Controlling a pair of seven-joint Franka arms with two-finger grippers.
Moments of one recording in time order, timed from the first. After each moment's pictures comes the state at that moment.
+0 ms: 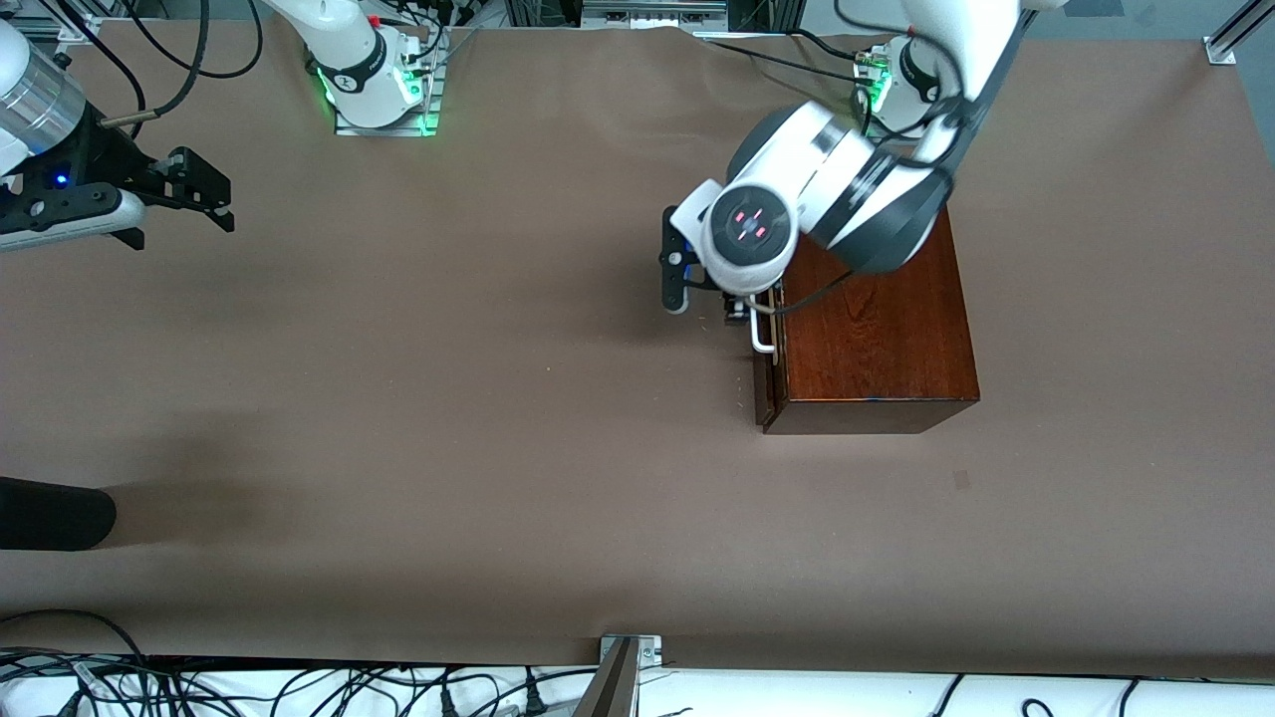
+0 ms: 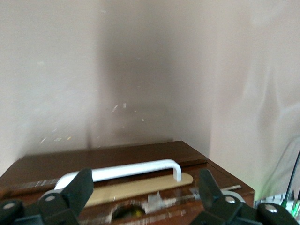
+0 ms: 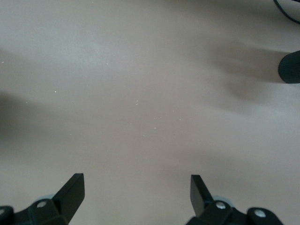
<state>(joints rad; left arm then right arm) -0.44 0.49 -0.20 -1.37 -0.02 1.57 0.86 0.12 -0.06 -0.02 -1.69 0.00 1.66 -0.13</state>
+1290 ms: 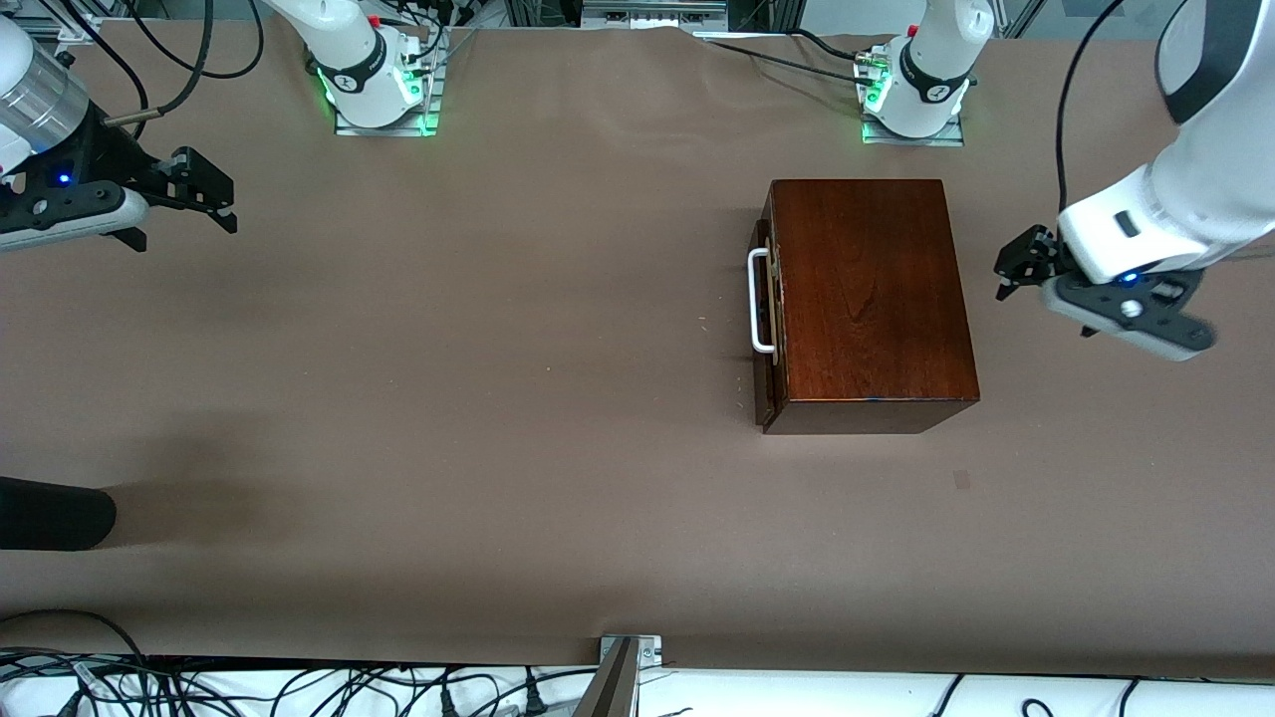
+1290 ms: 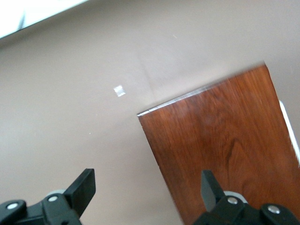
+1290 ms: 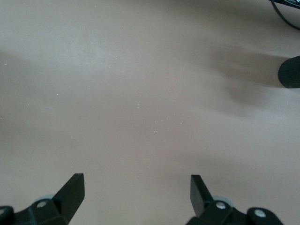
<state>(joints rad) -0.06 0.12 -0.08 -1.52 0.07 1.66 0.10 0.13 -0.06 -0.01 -1.68 0.00 1.67 -0.13</state>
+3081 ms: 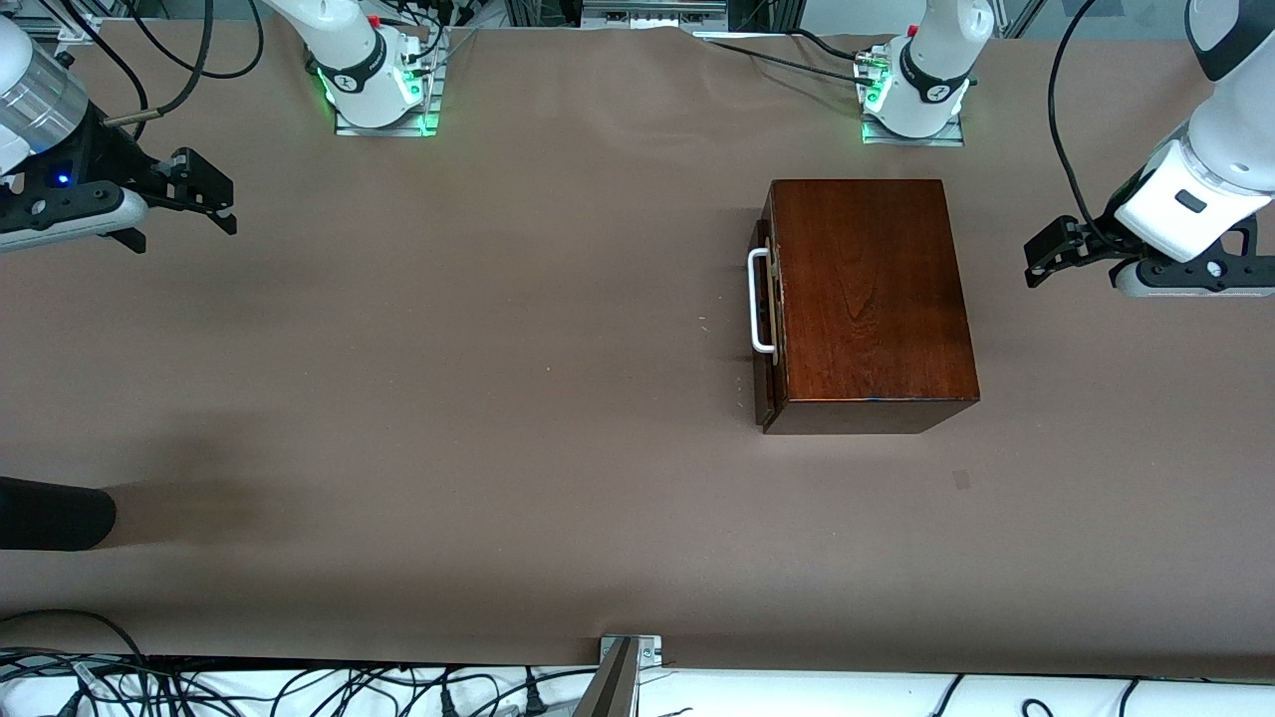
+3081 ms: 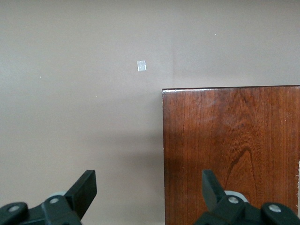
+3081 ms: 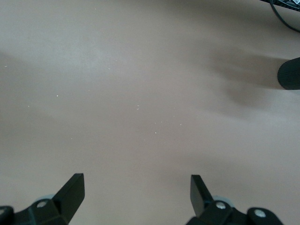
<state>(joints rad) -0.01 -0.01 -0.07 -1.70 0.05 1.68 -0.10 0.13 -0.06 -0.01 -1.68 0.00 1.68 -0.13</state>
